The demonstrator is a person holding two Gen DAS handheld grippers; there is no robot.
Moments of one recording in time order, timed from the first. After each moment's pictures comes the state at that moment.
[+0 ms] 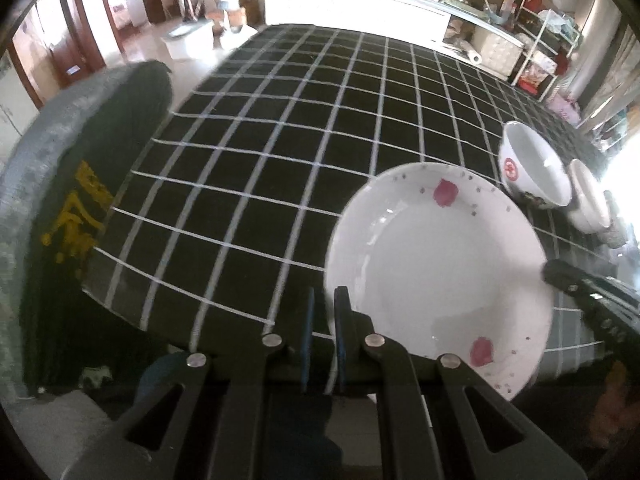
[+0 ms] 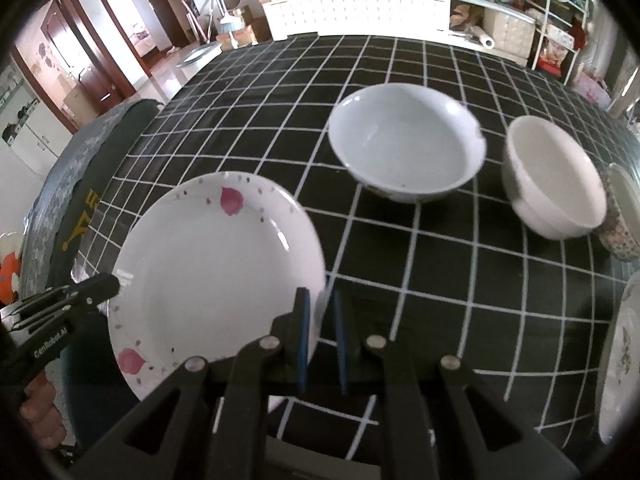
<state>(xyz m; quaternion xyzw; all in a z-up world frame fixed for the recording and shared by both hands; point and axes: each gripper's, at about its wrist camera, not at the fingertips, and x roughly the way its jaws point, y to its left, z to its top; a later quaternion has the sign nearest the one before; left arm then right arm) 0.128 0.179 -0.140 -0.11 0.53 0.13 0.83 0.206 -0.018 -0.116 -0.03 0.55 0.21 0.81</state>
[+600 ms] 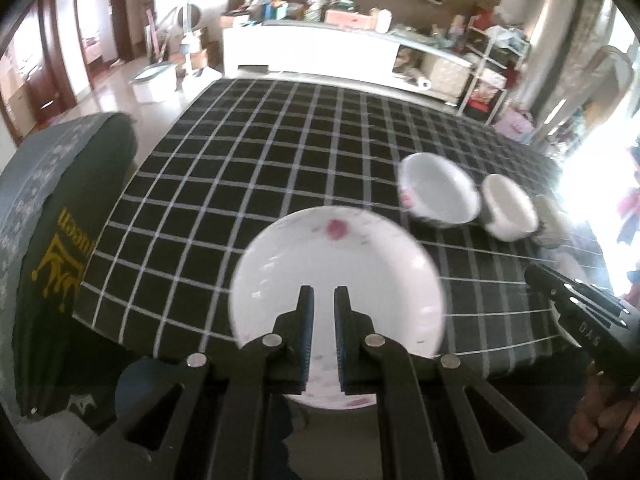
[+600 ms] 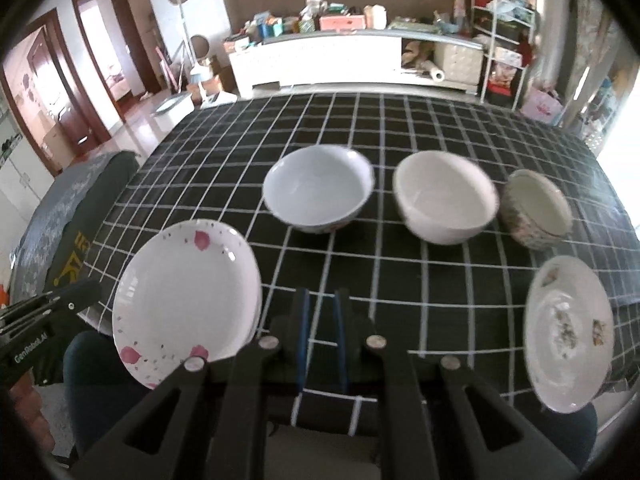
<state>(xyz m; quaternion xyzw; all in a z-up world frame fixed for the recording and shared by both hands) 0.119 0.116 -0.075 -0.10 0.46 0.05 0.88 0.176 -0.078 -0.054 -0.01 0.48 0.15 0.86</state>
